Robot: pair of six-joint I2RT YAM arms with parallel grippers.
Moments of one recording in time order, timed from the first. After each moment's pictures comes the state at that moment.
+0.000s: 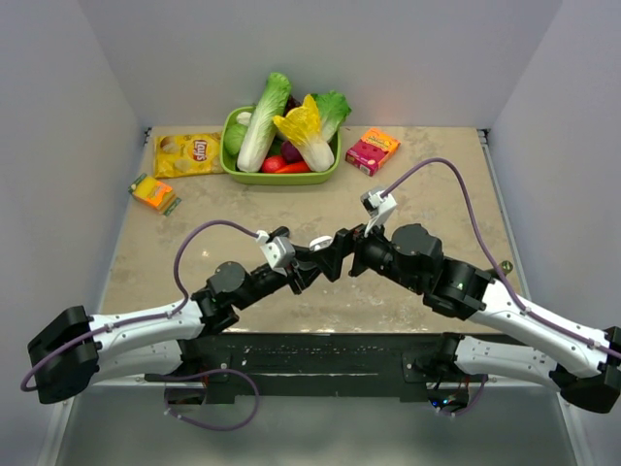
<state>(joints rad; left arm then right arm) -1.02 1.02 0.40 0.78 0.02 -0.11 1.05 0.91 0.96 -0.28 0.16 0.51</state>
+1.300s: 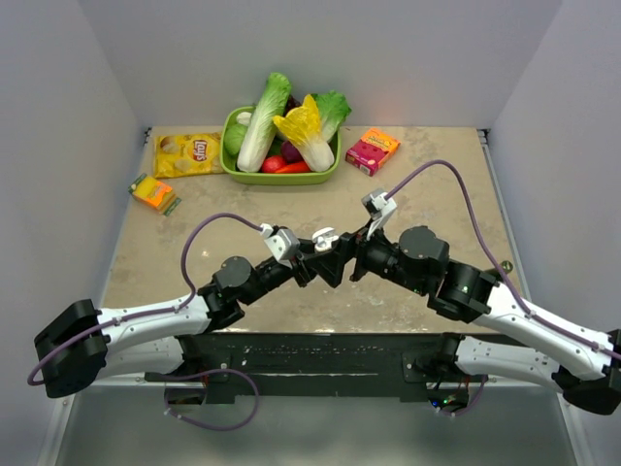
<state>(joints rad) -1.02 1.09 0.45 0.81 -0.03 -0.11 1.05 0.89 0.95 -0.24 0.09 0.54</state>
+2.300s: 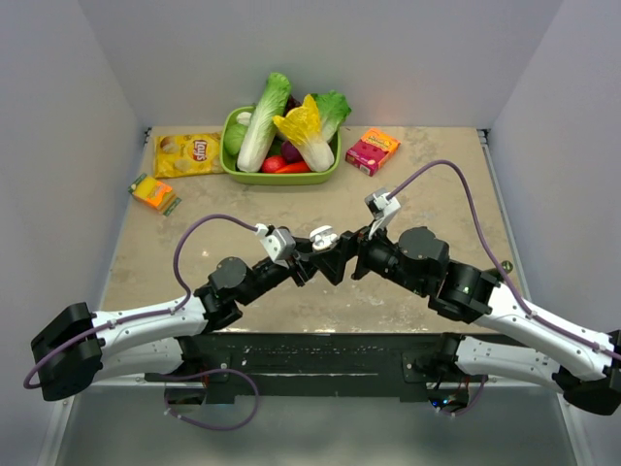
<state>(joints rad) -1.02 1.06 0.45 0.81 -0.03 -0.11 1.05 0.88 0.95 -0.27 0.15 0.53</state>
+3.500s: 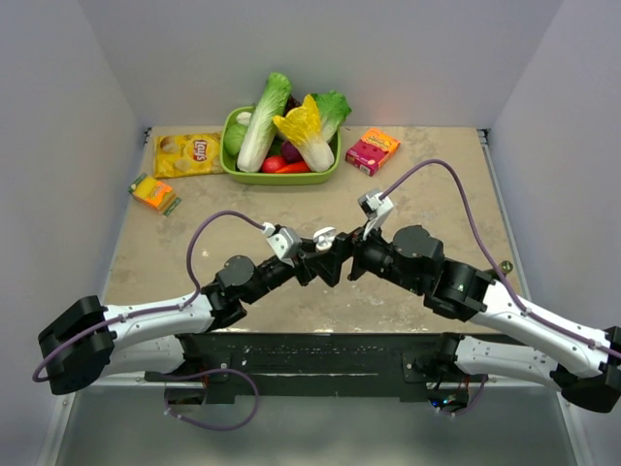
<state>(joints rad) -1.02 1.12 0.45 0.83 -0.03 -0.12 1.05 0.91 0.95 -0.26 0.11 0.52</state>
